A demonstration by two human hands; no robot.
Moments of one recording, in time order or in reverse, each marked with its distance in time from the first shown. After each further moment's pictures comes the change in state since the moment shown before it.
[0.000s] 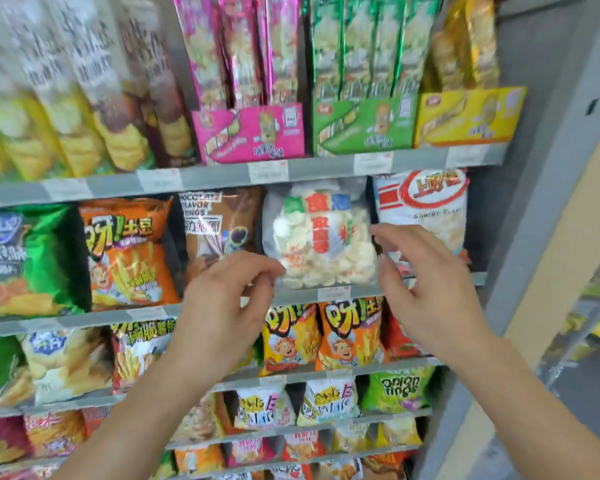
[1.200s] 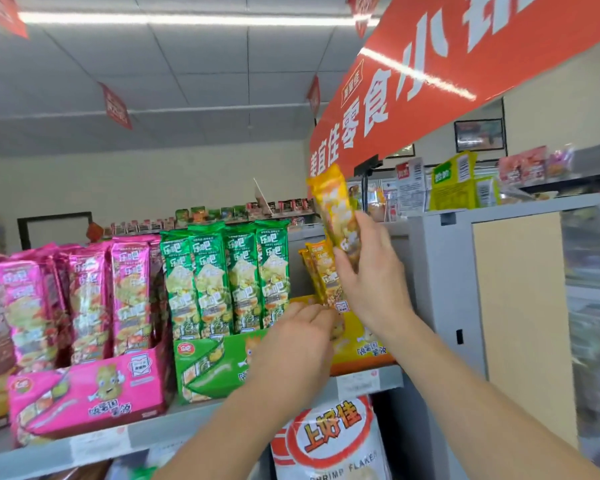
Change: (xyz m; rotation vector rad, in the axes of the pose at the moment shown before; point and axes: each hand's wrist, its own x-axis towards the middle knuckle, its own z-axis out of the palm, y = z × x) left_hand 0.272 0.109 0.170 0.413 -0.049 0.454; right_hand 0.262 0.140 -0.093 -0.094 0.455 -0.039
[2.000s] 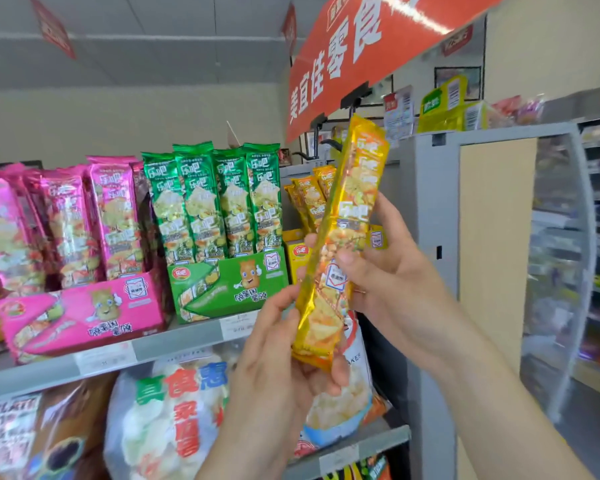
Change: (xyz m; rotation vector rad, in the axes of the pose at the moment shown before) left_hand -0.099 0.062 -0.042 -1.891 0.139 -0.696; right_hand -0.097 -0.060 -0.074 1.178 -0.411 0.507
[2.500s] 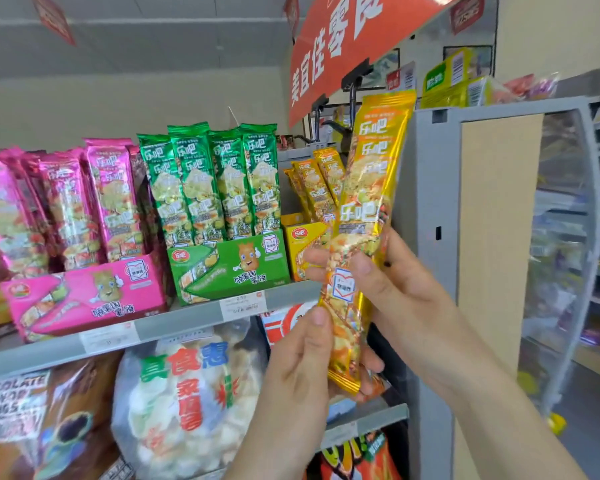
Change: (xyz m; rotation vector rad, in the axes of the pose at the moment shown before) left_hand -0.019 -0.024 0.004 0.338 -0.076 0.051; right_hand -0.035 0.008 0.001 -0.137 -0.048 -0.034
